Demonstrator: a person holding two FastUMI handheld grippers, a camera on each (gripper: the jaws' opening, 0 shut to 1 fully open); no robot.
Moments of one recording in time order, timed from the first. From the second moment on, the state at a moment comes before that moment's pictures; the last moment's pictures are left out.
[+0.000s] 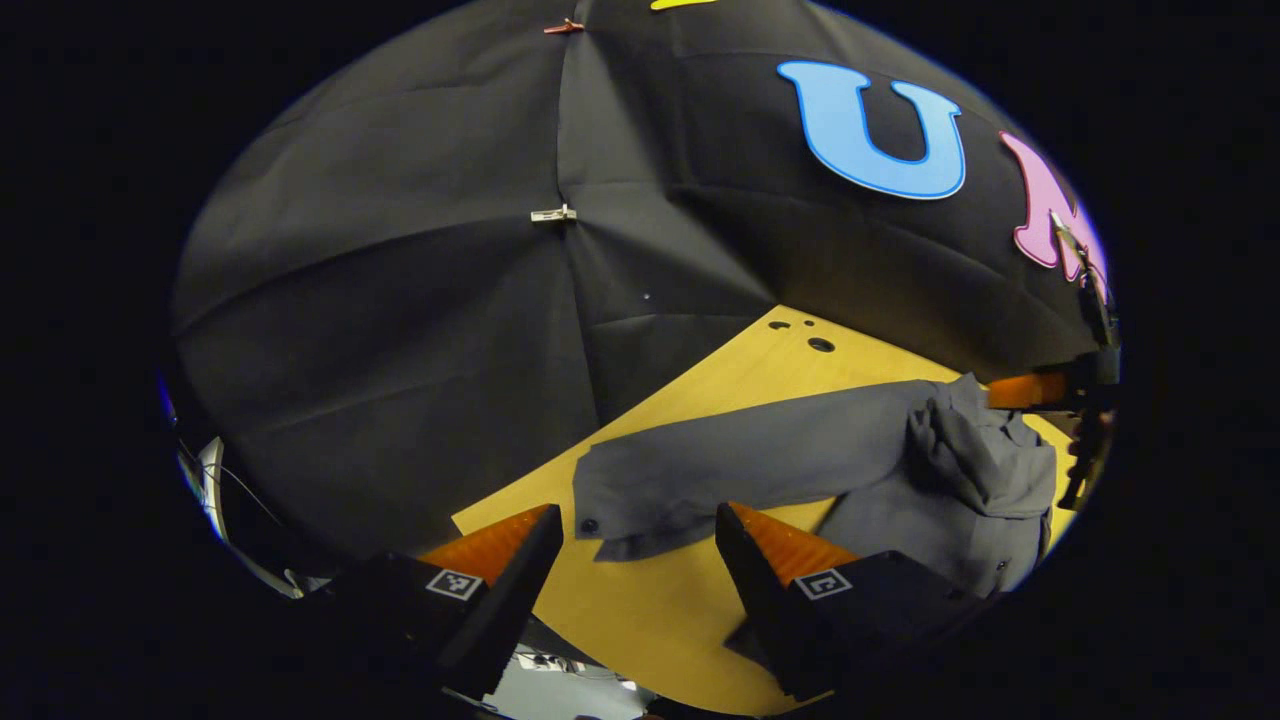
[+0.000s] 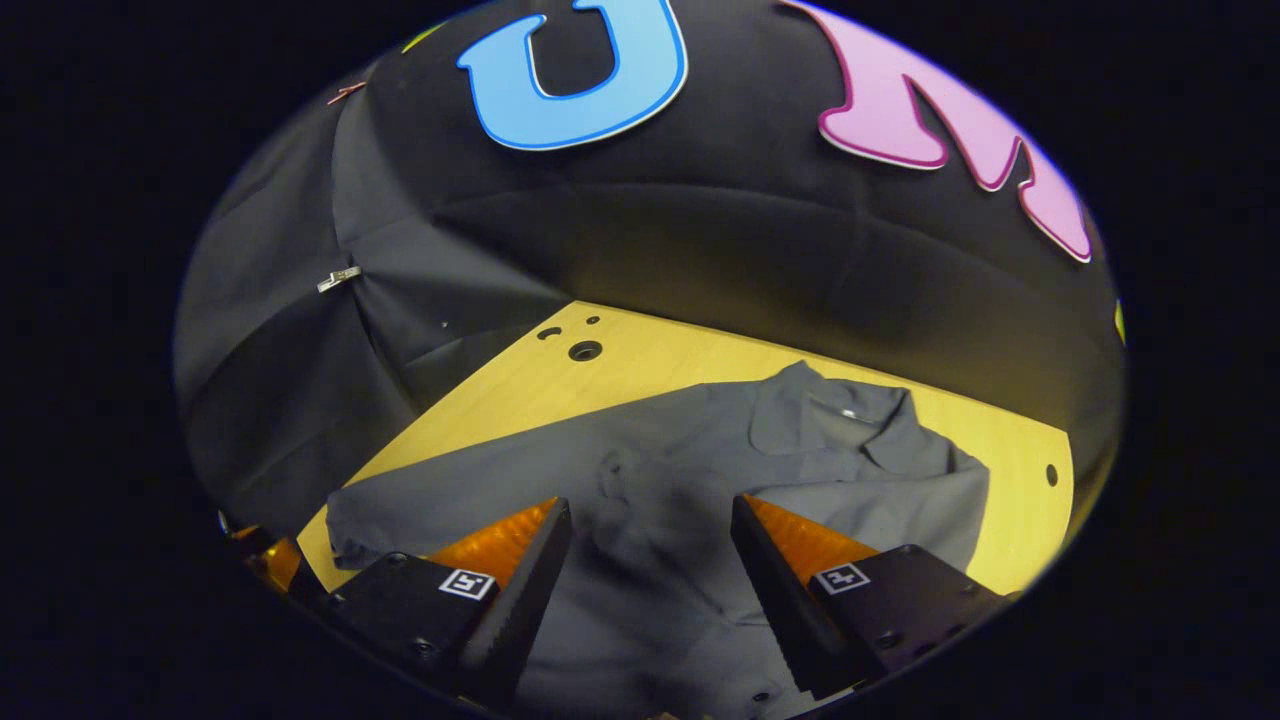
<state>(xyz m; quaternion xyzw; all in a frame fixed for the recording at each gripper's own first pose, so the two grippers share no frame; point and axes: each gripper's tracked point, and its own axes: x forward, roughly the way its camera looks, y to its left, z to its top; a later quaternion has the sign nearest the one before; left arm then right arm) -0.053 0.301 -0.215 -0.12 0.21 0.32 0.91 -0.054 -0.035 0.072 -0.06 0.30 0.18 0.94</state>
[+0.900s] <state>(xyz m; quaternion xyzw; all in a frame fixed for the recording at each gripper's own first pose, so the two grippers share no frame) 0.037 0.381 -0.305 -0.15 0.28 0.31 0.90 -0.179 -0.210 0.103 0.00 0.29 0.00 0.96</state>
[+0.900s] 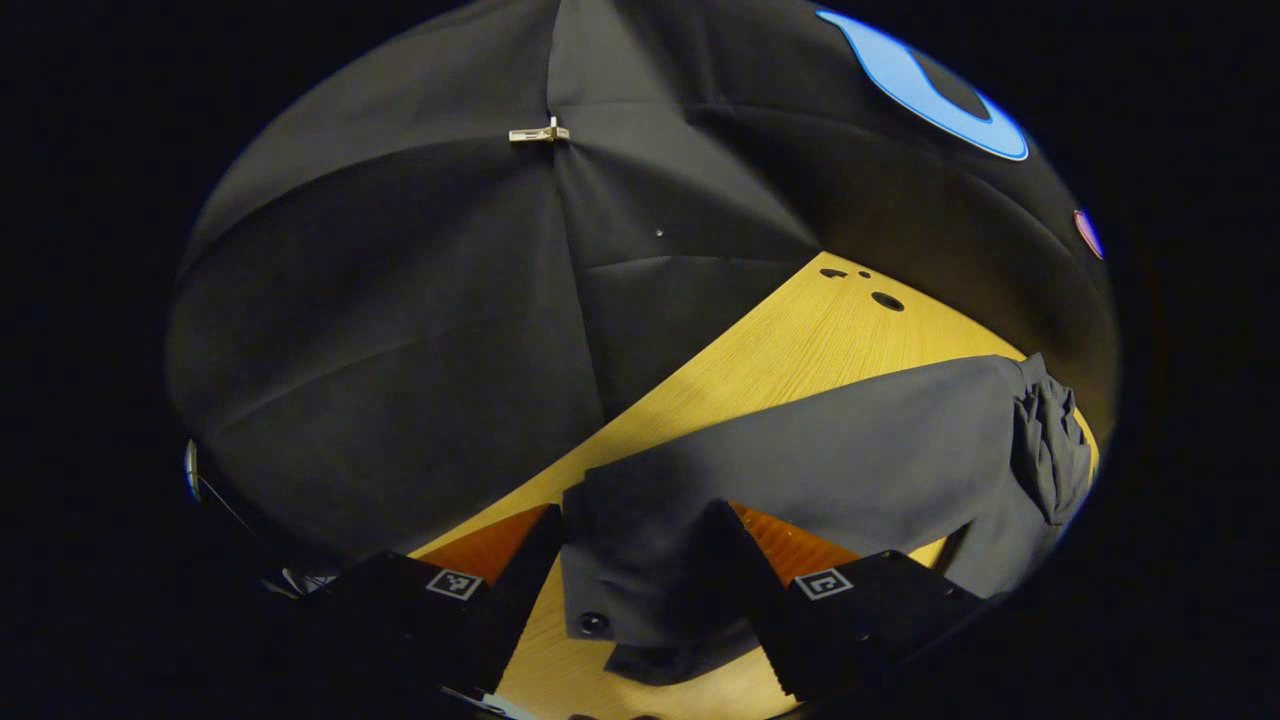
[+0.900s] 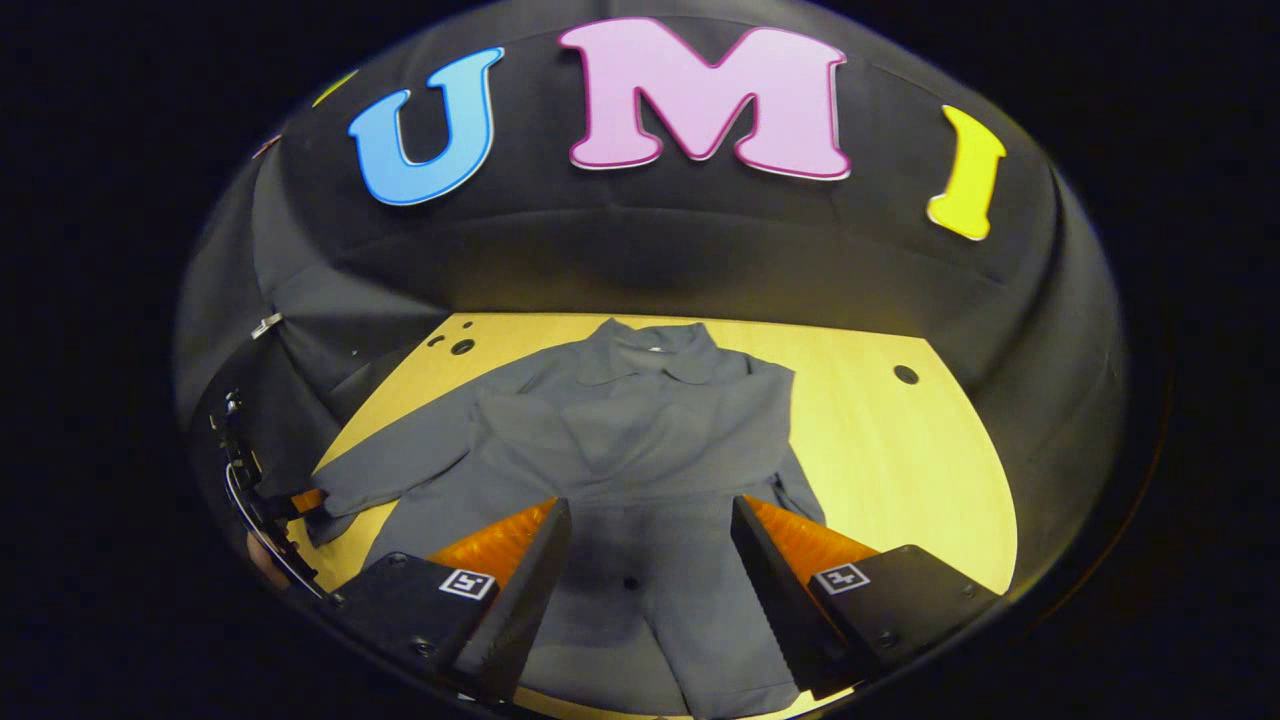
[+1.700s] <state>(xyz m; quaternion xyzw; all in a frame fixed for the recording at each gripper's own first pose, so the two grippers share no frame) 0.059 0.358 -0.305 -0.14 0.29 0.30 0.90 -0.222 -0.267 0.075 0.05 0.30 -0.06 0.95</state>
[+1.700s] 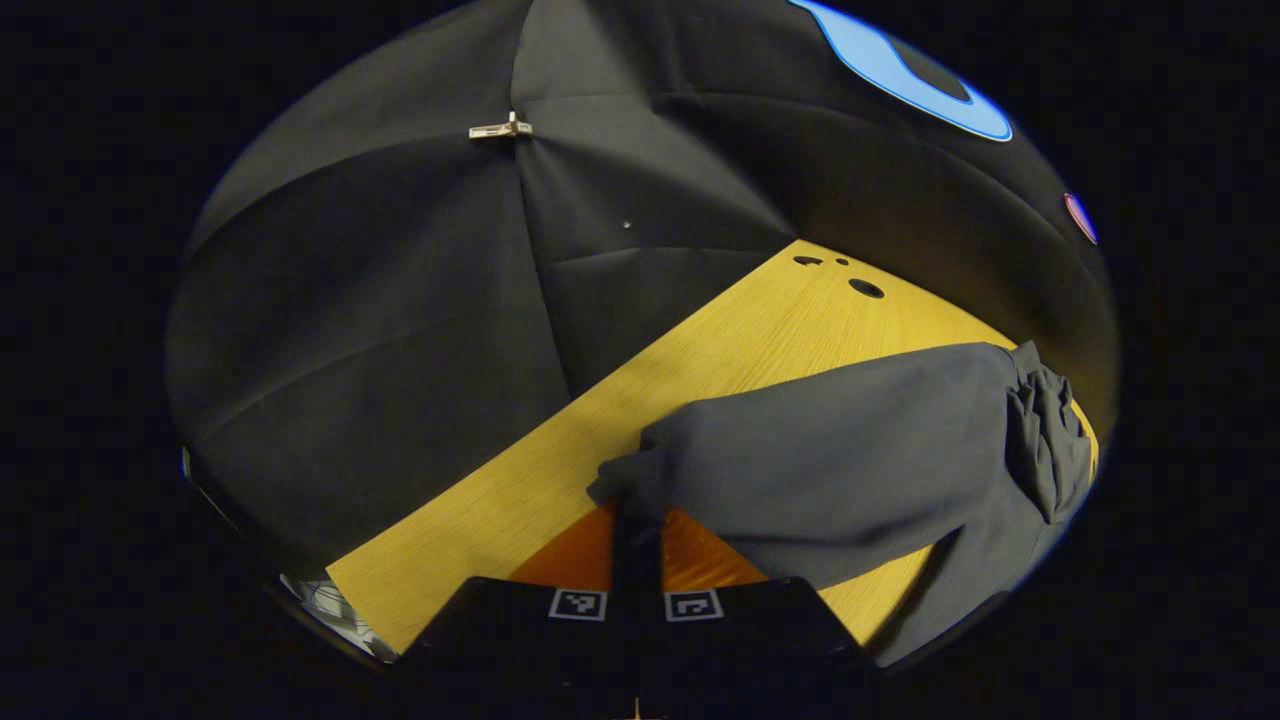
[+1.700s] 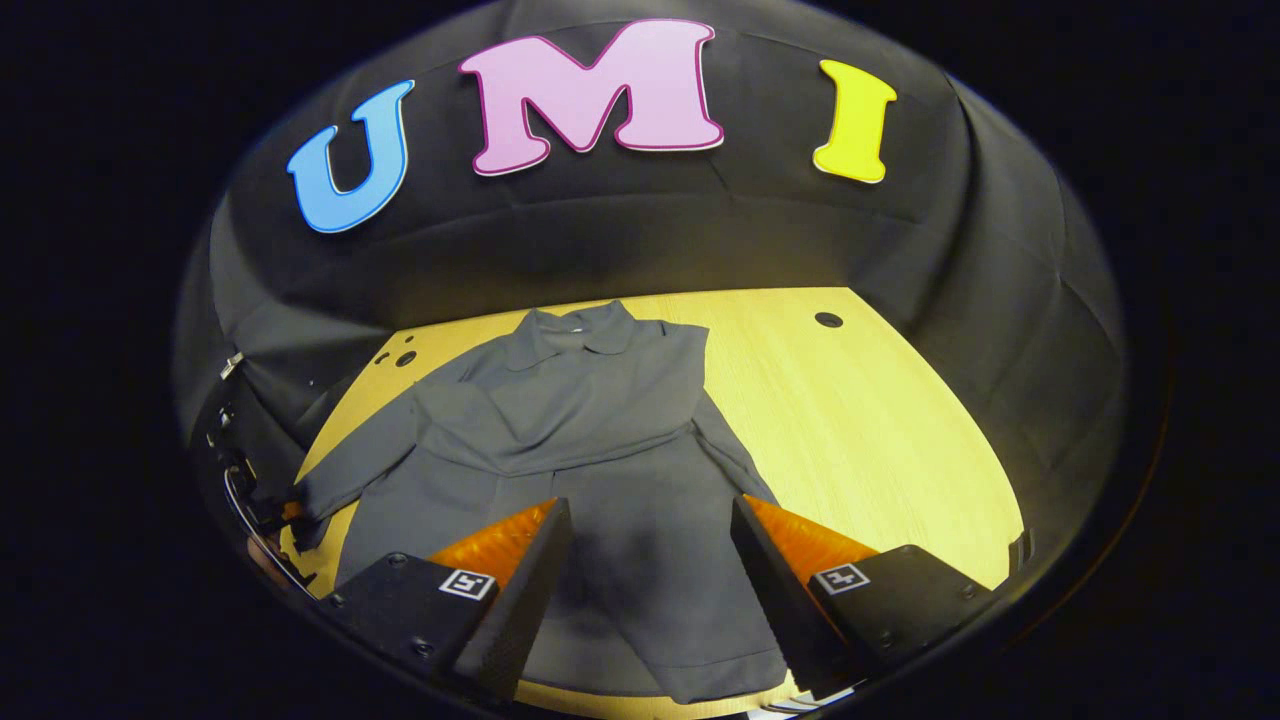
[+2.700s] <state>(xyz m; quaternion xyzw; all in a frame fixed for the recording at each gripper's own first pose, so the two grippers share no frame) 0.195 0.162 -0.057 -0.05 0.13 0.10 0.99 -0.231 -0.320 0.057 0.05 0.32 -0.04 0.95</state>
